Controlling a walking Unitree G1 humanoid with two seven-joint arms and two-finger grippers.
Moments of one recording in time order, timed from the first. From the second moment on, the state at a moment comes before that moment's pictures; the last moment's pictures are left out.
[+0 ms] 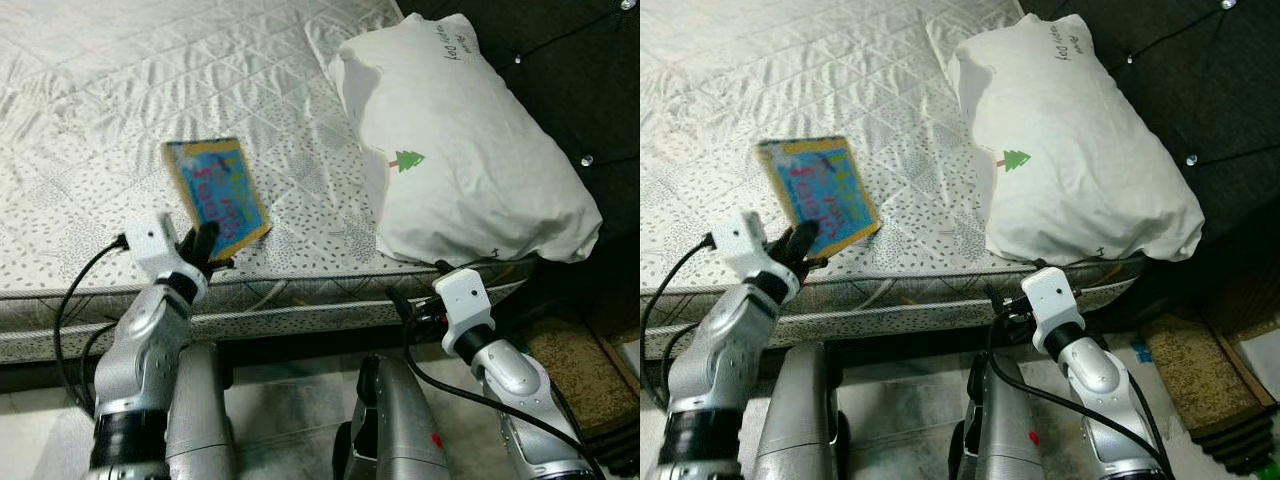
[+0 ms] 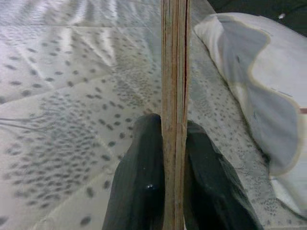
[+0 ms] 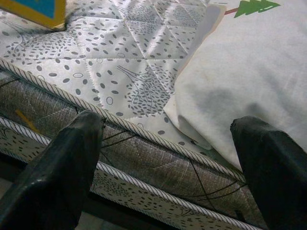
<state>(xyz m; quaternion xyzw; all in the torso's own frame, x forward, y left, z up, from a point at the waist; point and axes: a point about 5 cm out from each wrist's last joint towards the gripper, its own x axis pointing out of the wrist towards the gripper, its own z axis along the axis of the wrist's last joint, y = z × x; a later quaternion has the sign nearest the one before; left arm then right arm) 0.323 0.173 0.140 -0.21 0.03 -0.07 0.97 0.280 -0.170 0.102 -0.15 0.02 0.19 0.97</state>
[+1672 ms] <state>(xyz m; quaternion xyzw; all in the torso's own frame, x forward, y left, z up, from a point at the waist) 0.370 0.163 0.108 -0.39 0.24 -0.13 0.88 0.272 -0.186 0.123 -0.24 -0.02 0.20 0.95</state>
